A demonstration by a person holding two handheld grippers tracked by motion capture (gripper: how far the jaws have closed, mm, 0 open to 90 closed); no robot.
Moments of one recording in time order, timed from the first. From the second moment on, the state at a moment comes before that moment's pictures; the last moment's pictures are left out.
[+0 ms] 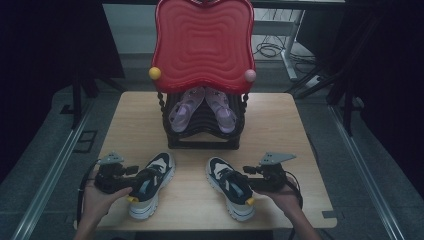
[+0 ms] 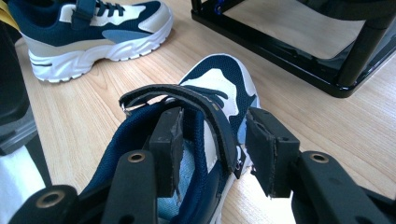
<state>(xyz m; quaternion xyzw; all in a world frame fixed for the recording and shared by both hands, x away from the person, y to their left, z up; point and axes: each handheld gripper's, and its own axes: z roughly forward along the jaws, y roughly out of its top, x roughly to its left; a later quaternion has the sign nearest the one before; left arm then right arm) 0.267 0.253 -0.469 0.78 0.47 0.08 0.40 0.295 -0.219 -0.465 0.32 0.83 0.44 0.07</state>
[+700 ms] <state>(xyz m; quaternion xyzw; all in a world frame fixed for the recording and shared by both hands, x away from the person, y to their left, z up) 0.278 0.251 -0.482 0.80 0.49 0.06 0.35 0.313 -0.199 -0.477 0.31 0.87 0.38 0.06</state>
